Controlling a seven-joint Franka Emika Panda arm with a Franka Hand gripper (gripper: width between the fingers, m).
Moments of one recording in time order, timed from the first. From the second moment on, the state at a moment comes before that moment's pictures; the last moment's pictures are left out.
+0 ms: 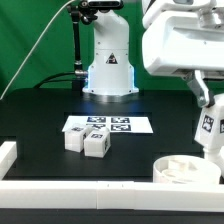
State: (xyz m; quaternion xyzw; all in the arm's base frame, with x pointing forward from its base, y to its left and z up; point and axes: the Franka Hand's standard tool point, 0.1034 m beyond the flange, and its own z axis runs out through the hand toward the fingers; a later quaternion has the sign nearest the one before) arm 0.646 0.104 0.128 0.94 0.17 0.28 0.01
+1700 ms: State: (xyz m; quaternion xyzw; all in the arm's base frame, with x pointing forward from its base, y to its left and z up) arm 0.633 0.109 0.103 0.94 0.19 0.27 0.01
